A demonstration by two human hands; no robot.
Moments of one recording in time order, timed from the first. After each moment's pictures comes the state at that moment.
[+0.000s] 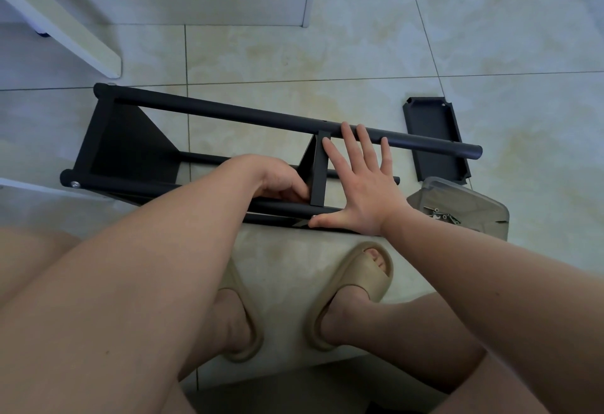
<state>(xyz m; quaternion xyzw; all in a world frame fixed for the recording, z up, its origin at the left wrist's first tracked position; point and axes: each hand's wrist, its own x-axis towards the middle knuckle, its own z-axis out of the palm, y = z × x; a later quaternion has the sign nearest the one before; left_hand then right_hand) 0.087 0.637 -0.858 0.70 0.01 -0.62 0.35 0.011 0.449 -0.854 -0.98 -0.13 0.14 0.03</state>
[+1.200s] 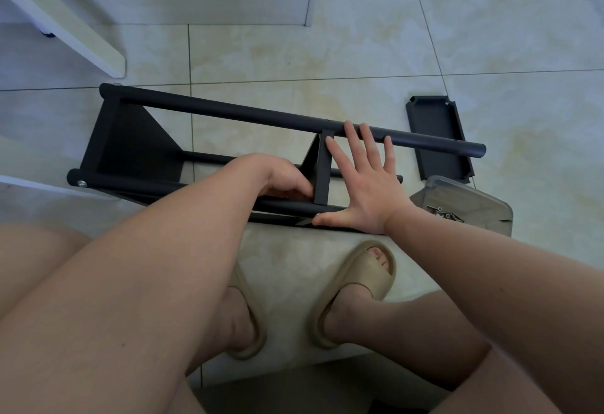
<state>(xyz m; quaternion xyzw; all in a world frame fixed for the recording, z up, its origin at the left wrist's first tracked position) 0.087 0.633 -0.859 0.71 0.01 -0.61 0.34 0.011 0.449 -0.853 -0.98 -0.13 0.14 0.02</state>
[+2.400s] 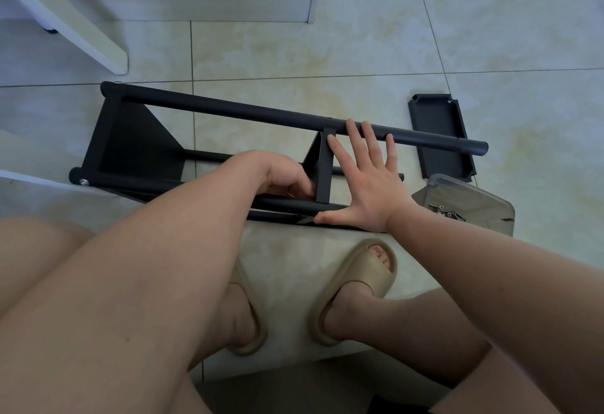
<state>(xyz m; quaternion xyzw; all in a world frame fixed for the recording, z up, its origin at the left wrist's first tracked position) 0.088 0.639 -0.868 0.68 -0.01 -0.64 0.37 0.010 0.449 -0.854 -0.98 -0.13 0.13 0.03</state>
